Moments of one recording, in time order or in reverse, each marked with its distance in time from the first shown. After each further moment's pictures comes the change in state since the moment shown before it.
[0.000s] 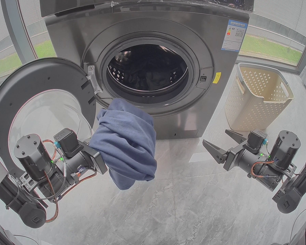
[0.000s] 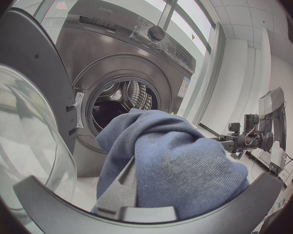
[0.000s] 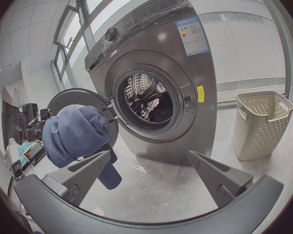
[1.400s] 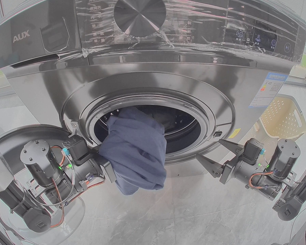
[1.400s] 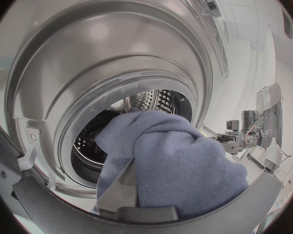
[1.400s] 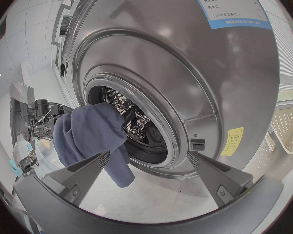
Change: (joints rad) left arm -0.064 0.029 0.007 -0.002 0.007 0.005; right arm 0.079 -0.015 0.058 -0.001 0.004 -0.001
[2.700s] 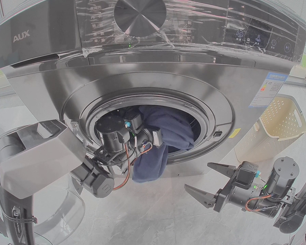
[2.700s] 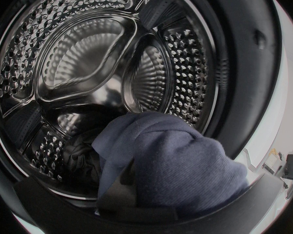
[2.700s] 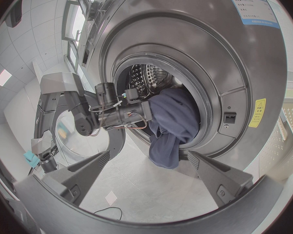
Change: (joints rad) left arm -0.049 0.446 -0.703 0.198 0.147 -0.016; right arm 0.158 -0.016 0.109 0.000 -0.004 0.001
